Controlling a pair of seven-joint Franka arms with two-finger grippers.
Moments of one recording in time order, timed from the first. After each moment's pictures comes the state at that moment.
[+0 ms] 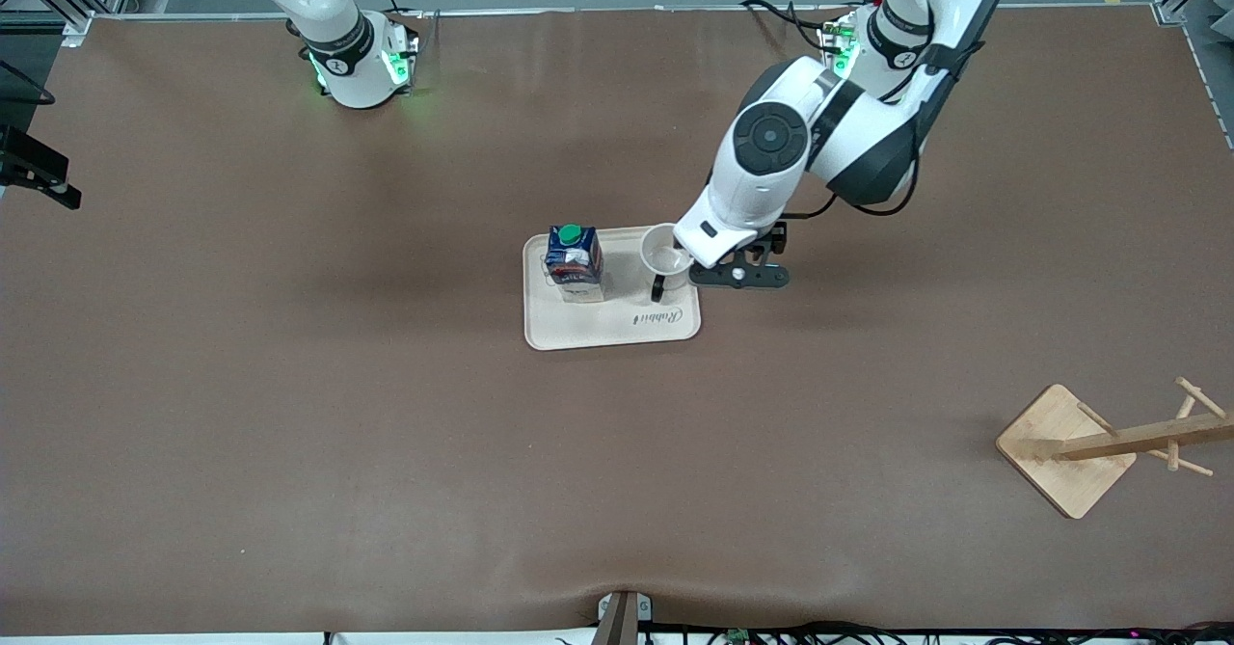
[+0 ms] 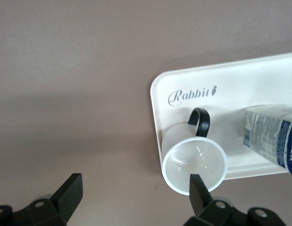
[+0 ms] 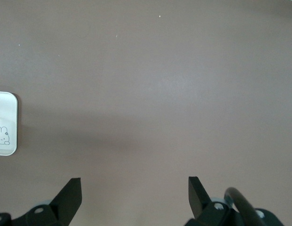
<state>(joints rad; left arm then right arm) -0.41 0.35 -0.28 -1.80 0.04 2.03 -0.61 -0.08 0.00 -0.05 -1.51 0.00 1.55 -0.29</state>
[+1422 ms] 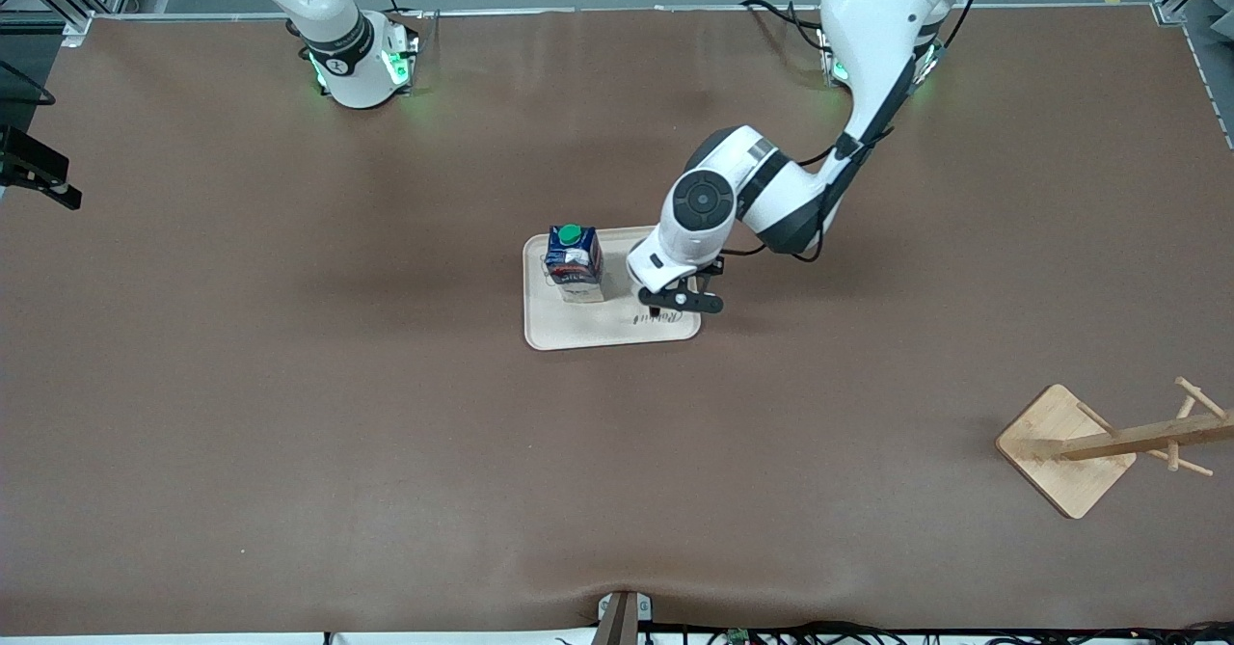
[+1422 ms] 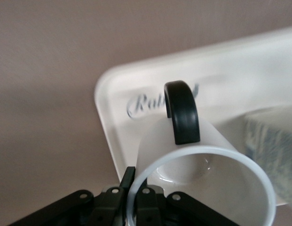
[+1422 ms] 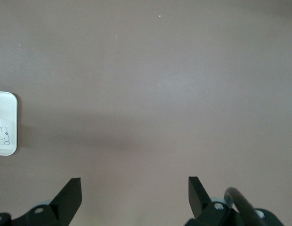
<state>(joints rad) -0.45 0.54 -0.27 -1.75 0.04 2.21 -0.60 -0.08 0.00 -0.05 -1.50 0.00 1.55 -0.29</state>
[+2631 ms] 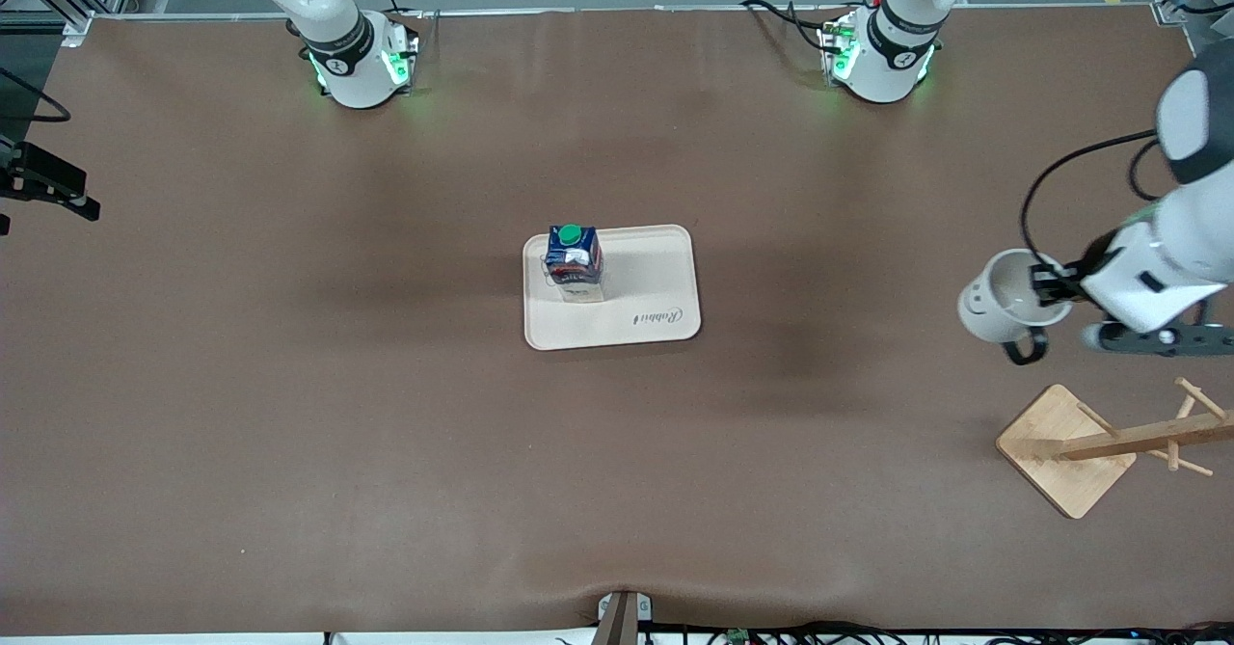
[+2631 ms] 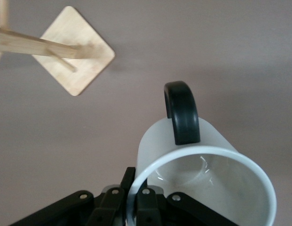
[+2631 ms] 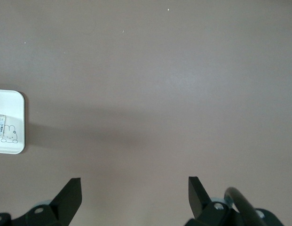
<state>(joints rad) 0.22 0.24 -0.26 -1.52 0.12 1.67 0.02 -0.10 0.04 -0.05 -1.50 0.05 1.54 -0.29</state>
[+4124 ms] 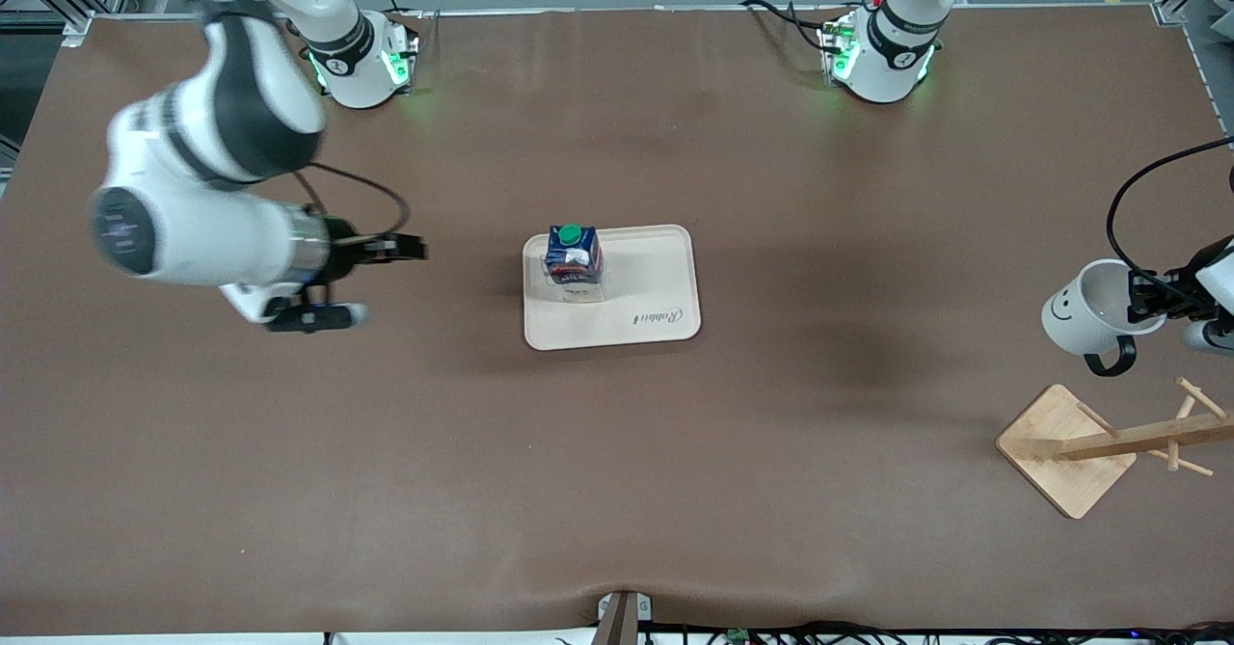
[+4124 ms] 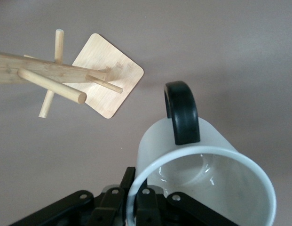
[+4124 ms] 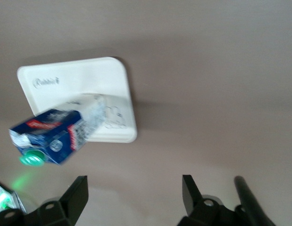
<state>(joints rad) 0.34 0.26 -0.26 -1.53 0.12 1.78 0.30 0.36 0.26 -0.01 -1.70 0.37 1.74 0.26</state>
